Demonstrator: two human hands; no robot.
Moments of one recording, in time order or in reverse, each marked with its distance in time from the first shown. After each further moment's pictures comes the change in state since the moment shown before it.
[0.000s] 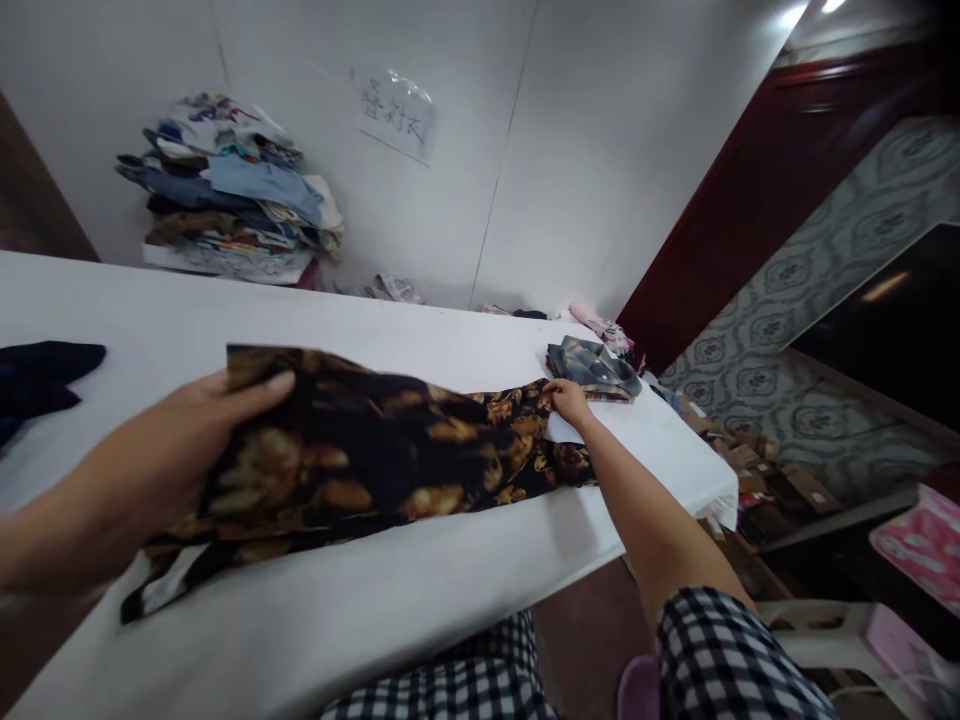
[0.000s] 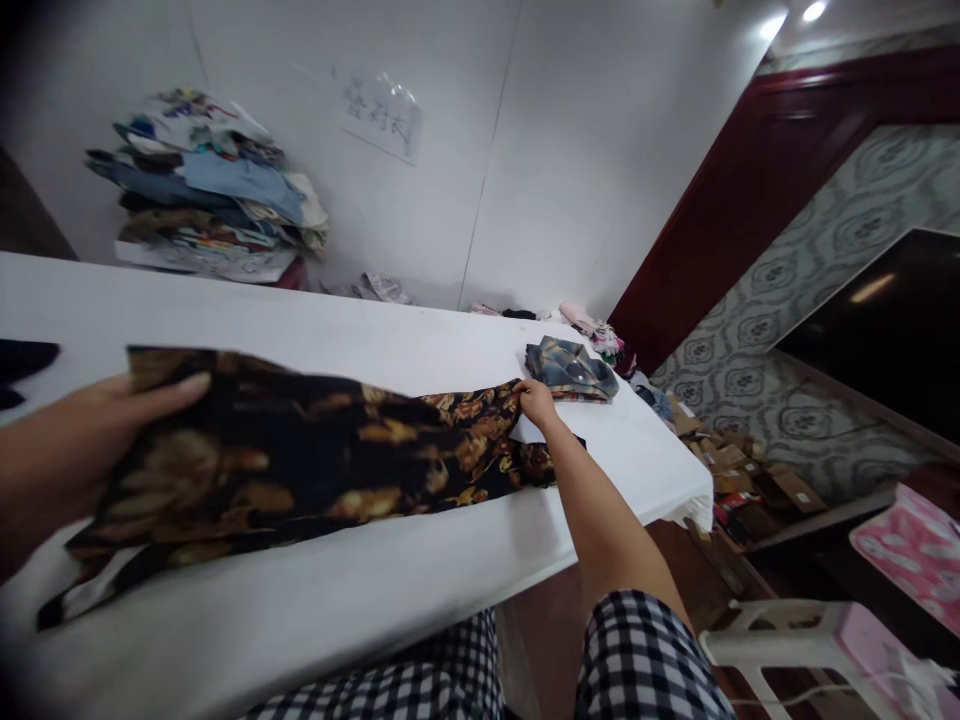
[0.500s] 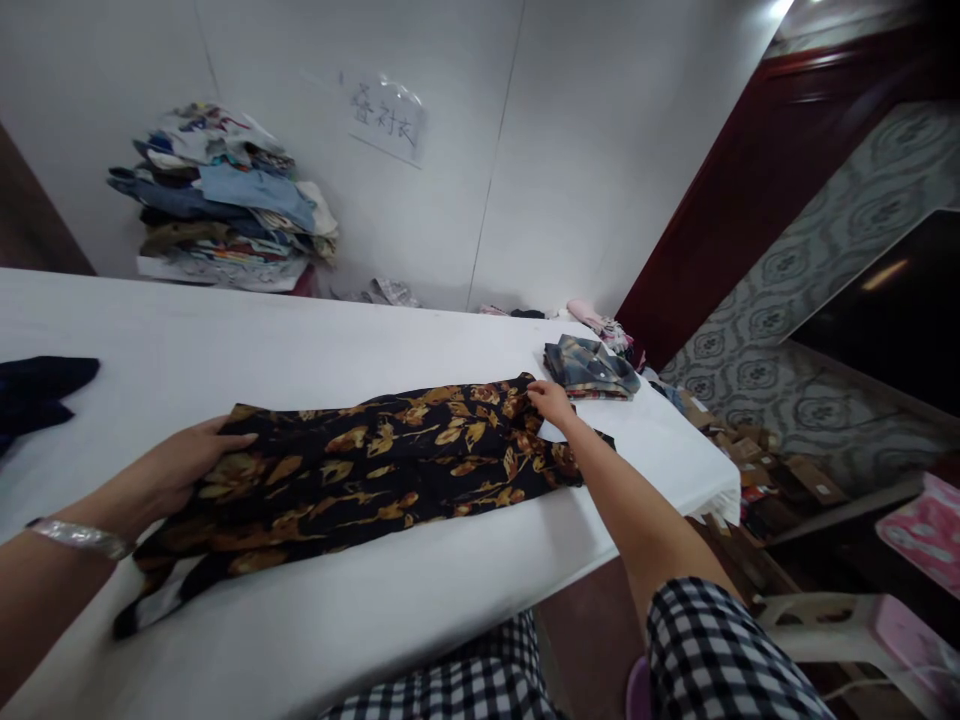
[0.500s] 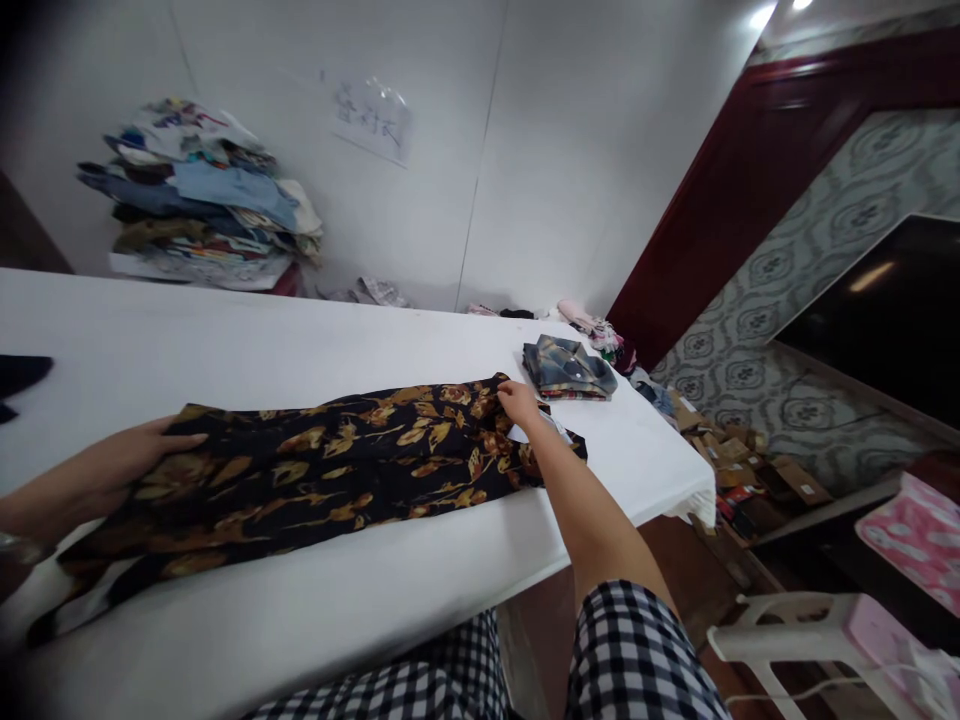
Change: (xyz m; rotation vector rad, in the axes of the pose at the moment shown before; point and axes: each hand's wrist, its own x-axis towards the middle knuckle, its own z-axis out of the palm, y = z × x) left_hand 0.100 -0.067 -0.053 0.015 -0.059 -0.188; right_hand -0.003 -0.019 0.018 -0.042 -0.056 0.056
